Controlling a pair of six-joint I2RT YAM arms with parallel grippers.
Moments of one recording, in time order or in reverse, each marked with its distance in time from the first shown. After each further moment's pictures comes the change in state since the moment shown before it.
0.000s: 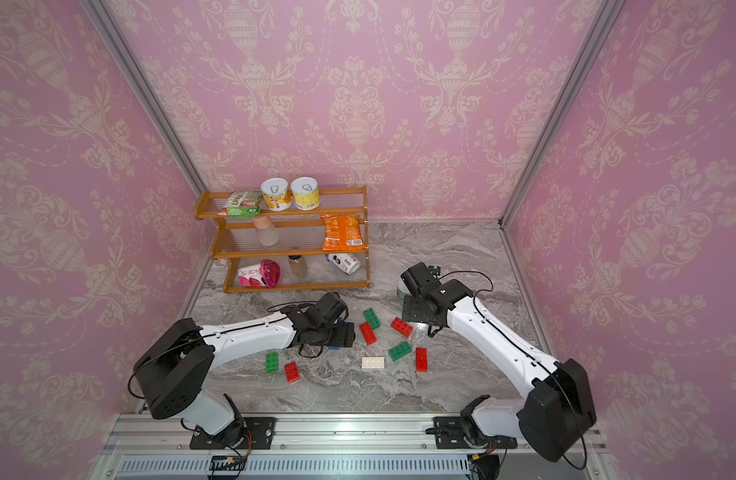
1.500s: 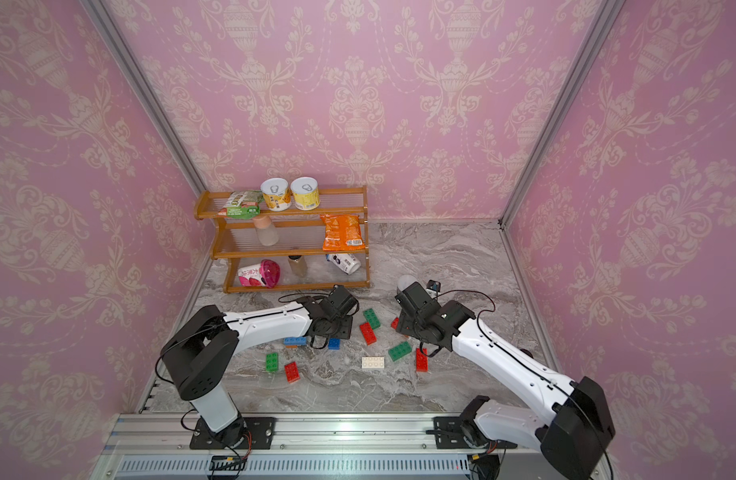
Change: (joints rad) left arm 0.001 0.154 0.152 -0.105 -0.180 0.063; right arm 0.145 -0.135 -0.138 0.088 -0.038 0.274
